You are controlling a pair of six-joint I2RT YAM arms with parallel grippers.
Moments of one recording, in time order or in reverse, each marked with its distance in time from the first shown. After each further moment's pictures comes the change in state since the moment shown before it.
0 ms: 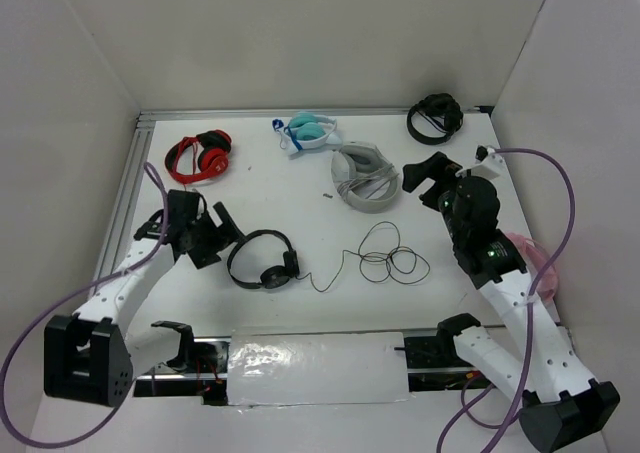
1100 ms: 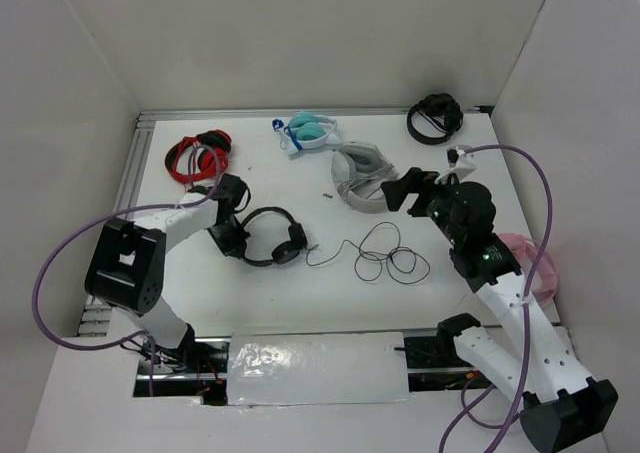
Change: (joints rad) left arm -0.171 0.556 0.220 -0.157 -0.257 -0.212; right arm 0.011 0.000 -0.063 0.074 -0.277 -0.204
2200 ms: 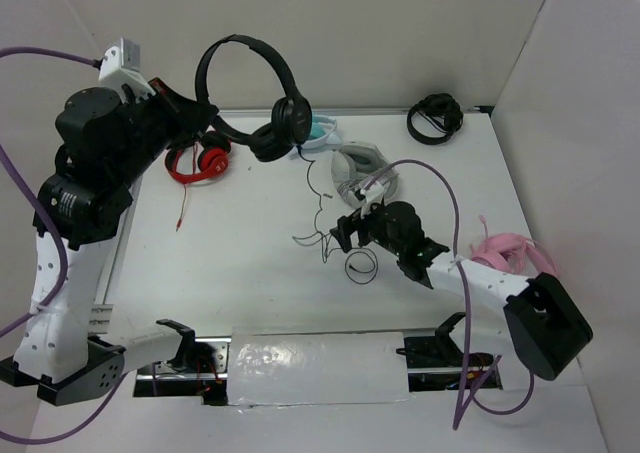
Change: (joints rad) left arm -0.045 -0.446 0.894 -0.027 0.041 0.347; right arm 0.306 0.386 -0.291 0.565 -0.072 -0.417
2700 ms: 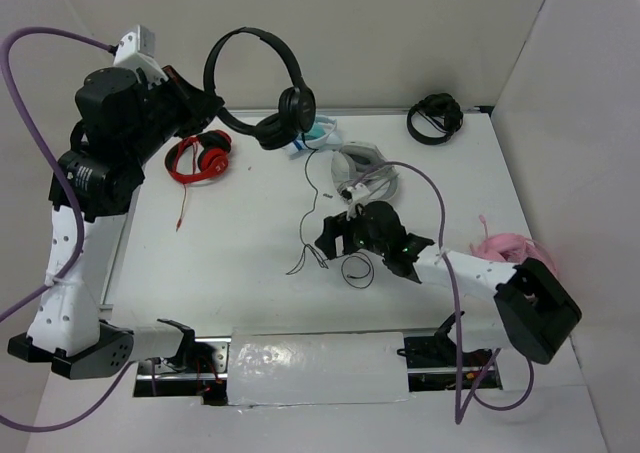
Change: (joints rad) left arm 0.023 0.100 0.090 -0.024 0.036 0.023; right arm 0.086 0.159 0.110 -0.124 -0.075 0.274
